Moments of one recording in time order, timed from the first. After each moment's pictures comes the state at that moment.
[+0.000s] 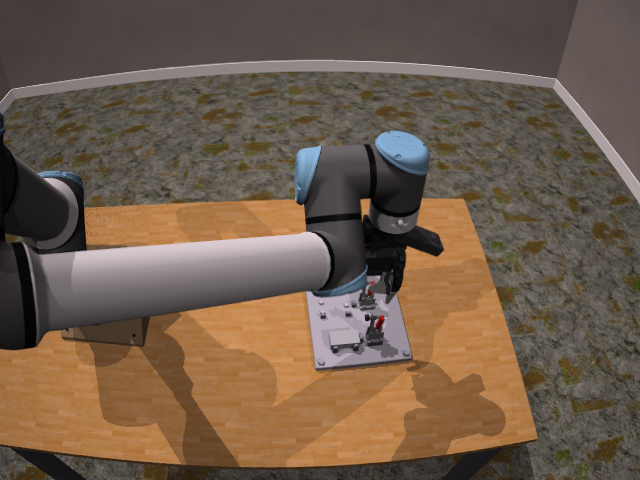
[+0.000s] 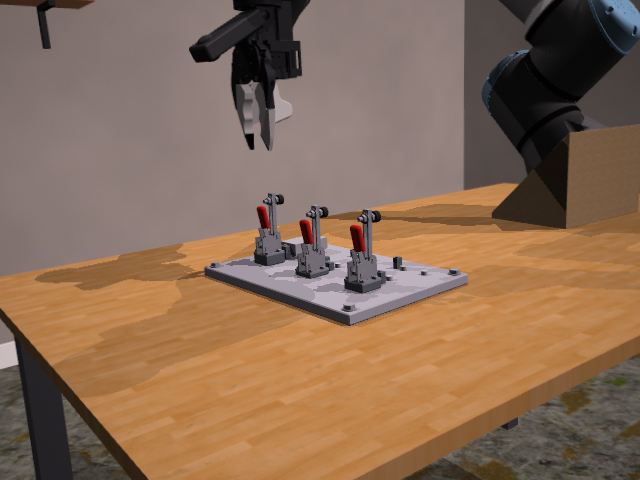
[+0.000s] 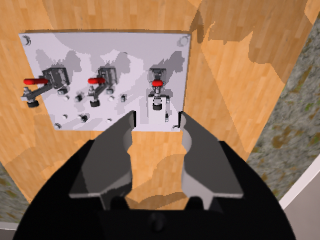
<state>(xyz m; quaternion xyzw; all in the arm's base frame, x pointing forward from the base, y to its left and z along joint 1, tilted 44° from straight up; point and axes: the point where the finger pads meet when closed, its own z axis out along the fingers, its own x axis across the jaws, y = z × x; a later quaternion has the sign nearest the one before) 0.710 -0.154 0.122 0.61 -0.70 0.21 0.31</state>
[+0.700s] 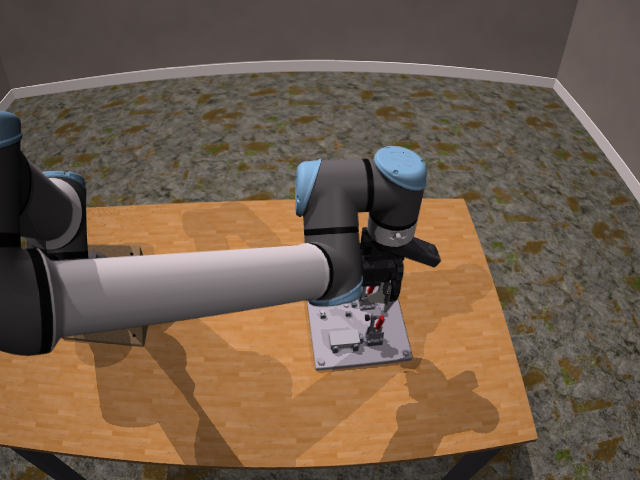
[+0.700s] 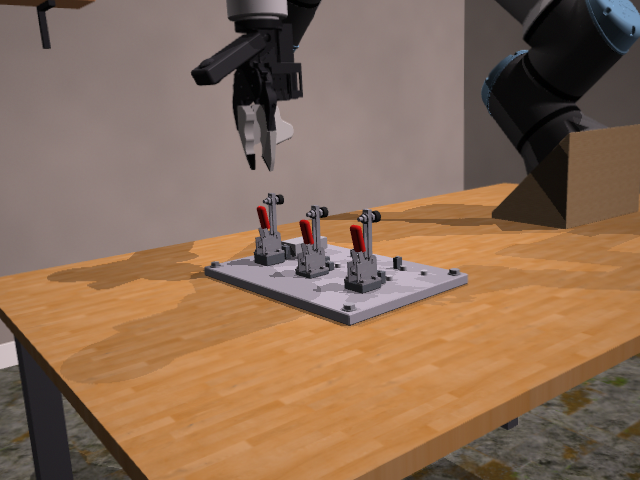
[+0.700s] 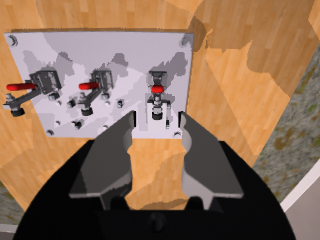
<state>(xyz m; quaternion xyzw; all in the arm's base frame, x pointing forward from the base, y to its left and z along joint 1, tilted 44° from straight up) 0.705 -0.176 0.098 0.61 -0.70 0.21 0.31</state>
